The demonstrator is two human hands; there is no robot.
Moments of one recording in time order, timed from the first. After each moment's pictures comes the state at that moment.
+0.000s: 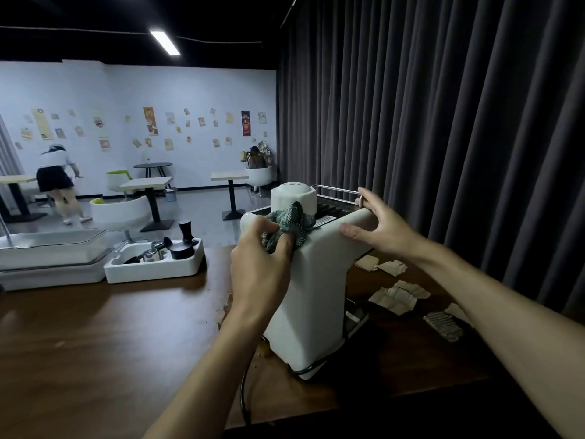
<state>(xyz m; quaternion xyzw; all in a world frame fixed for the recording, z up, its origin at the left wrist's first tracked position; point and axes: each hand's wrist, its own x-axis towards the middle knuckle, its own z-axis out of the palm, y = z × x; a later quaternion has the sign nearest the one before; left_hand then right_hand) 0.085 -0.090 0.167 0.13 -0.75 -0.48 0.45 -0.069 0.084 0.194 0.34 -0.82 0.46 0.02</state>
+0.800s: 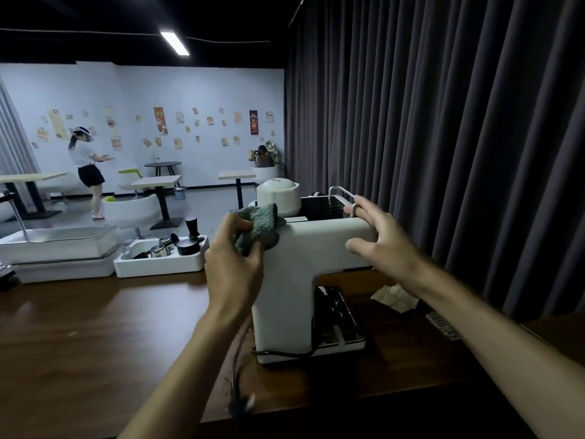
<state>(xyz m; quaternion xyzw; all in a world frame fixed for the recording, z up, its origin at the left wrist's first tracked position) 0.103 -0.113 0.159 0.13 -0.74 -0.40 0.52 -0.015 0.087 0.185 0.37 -0.77 0.52 0.07</state>
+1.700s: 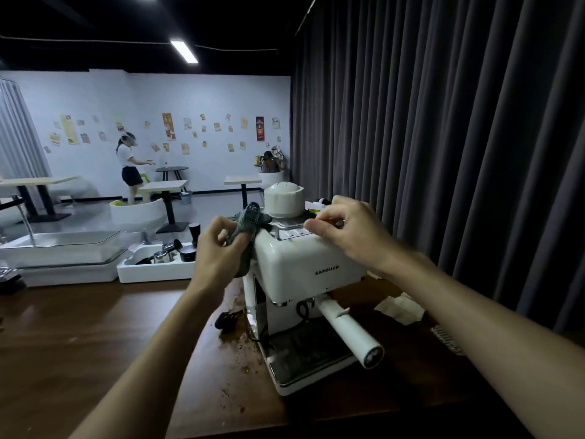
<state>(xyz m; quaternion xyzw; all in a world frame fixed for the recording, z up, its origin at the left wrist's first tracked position) 0.096 -0.145 0.180 0.13 -0.69 -0.59 0.40 -0.027 0.044 0.218 0.47 -0.77 0.40 0.17</state>
